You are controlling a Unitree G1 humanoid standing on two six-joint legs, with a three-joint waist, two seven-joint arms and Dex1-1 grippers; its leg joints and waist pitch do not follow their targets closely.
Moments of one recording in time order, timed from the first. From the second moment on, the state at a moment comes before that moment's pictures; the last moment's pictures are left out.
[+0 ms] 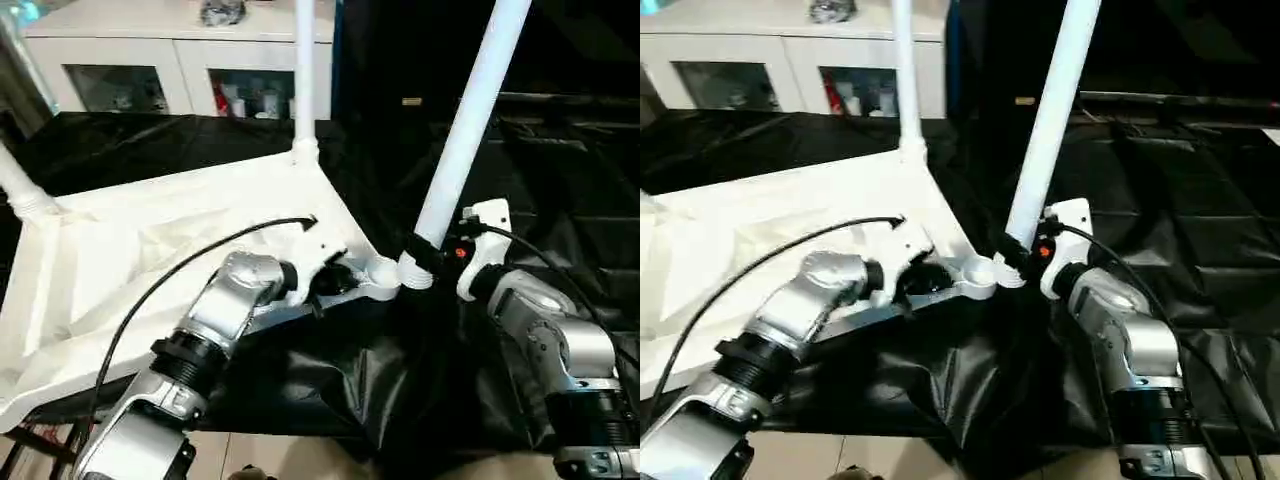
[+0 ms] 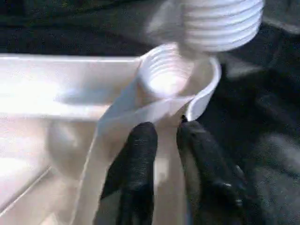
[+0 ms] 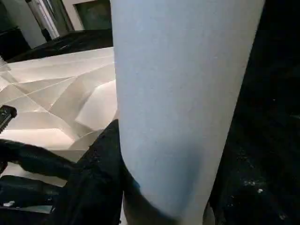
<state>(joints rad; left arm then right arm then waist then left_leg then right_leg) -0.62 0.20 -0.30 0.49 0.04 0.34 -0.82 -0.36 -0.29 -0.07 0.14 0.38 0.50 0.52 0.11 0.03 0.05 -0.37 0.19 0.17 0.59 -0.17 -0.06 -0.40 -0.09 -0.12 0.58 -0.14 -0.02</state>
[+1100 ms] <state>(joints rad) -0.67 0.22 -0.32 0.66 0.03 0.21 -0.94 -0.35 -0.29 -0.06 0.14 0.38 0.50 0.55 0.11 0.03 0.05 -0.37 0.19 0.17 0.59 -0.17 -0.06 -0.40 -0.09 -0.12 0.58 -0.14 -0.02</state>
